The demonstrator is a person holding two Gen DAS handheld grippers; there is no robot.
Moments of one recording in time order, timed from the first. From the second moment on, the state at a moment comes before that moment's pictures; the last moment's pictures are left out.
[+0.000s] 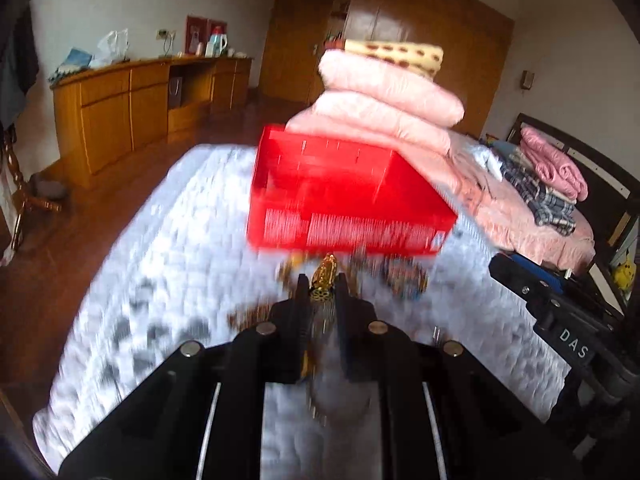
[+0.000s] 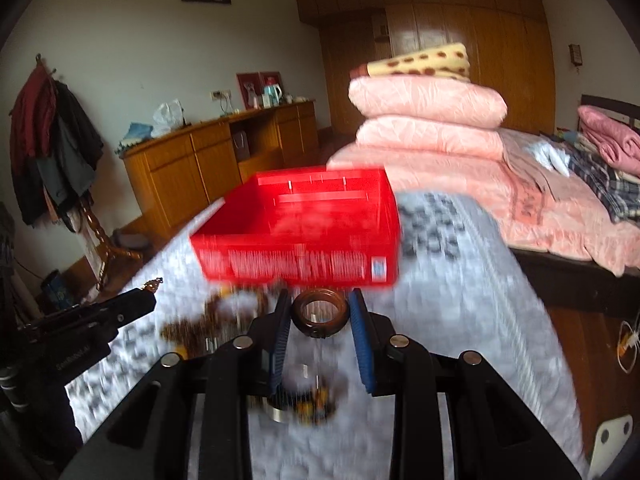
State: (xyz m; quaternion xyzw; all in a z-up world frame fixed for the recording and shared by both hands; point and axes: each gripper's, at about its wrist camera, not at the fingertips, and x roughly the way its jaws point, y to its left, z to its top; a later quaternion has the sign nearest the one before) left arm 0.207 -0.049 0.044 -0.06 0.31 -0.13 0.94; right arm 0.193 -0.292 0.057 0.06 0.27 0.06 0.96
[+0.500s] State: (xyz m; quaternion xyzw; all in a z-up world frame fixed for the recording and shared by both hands) left arm 0.349 -0.090 0.046 -0.02 0.34 -0.14 0.93; right arm 0.326 -0.287 0.058 0.06 0.31 0.09 0.94
